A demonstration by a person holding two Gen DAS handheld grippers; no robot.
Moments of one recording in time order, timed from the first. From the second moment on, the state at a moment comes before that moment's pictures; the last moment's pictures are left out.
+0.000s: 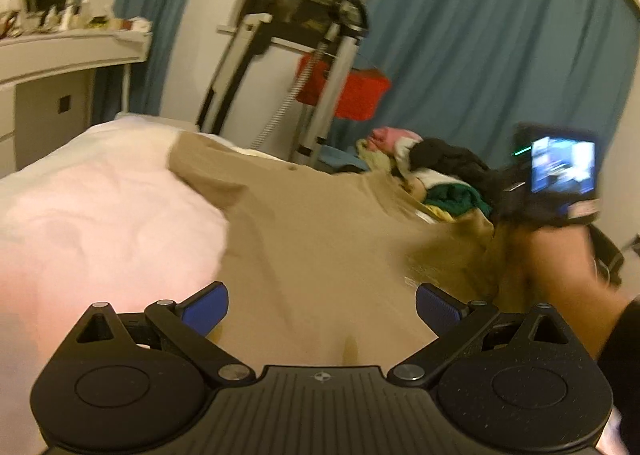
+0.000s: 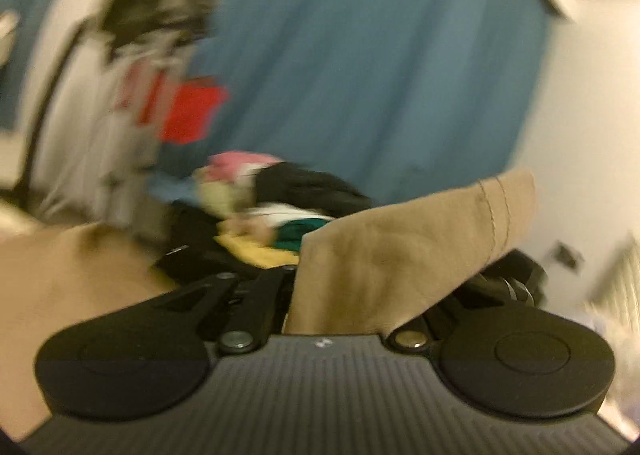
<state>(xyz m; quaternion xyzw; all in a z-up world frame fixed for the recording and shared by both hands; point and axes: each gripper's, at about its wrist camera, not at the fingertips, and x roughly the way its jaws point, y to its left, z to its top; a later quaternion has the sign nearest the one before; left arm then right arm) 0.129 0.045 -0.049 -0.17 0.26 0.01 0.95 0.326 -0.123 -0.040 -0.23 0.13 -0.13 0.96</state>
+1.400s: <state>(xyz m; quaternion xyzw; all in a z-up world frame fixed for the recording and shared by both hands) 0.019 0.019 -0.004 -0.06 0.24 -0.02 0.97 -0.069 -0.238 0.010 0.15 0.16 0.03 0.97</state>
